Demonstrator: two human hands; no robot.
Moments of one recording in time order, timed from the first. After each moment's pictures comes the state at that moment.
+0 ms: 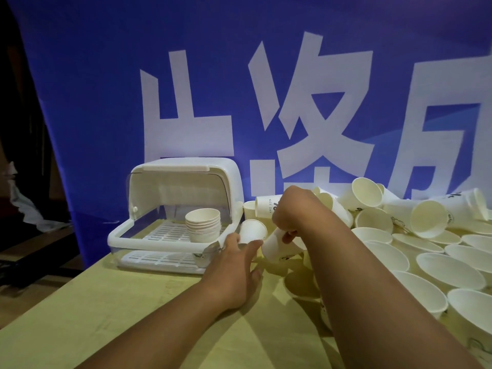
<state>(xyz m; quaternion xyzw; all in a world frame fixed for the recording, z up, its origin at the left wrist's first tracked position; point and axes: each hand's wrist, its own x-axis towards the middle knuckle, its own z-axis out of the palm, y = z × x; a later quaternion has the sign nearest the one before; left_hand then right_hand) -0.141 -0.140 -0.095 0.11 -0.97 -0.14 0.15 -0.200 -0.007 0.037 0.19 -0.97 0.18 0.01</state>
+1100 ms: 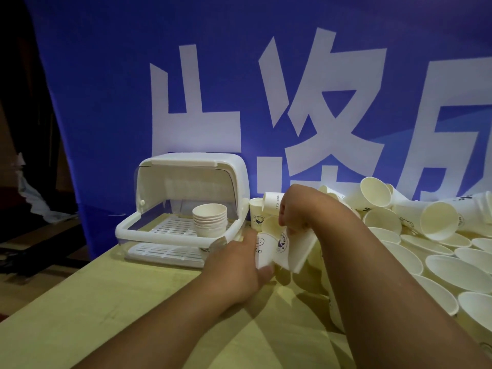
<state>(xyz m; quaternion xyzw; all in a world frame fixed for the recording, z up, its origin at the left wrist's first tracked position) -0.113 -0.118 -0.062 0.18 -0.97 -0.13 0.12 -0.213 -0.012 0.036 0.24 -0.96 0.11 0.01</state>
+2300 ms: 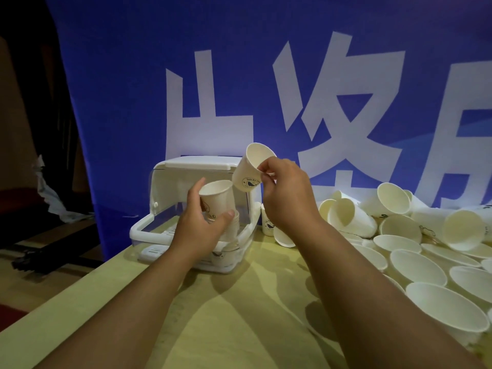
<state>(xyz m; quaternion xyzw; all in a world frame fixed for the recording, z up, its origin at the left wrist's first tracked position) -0.124 -0.224 -0.049 0.13 -0.79 -0.43 0.40 -0.188 -0.052 0.029 0.34 -0.78 0.46 0.25</state>
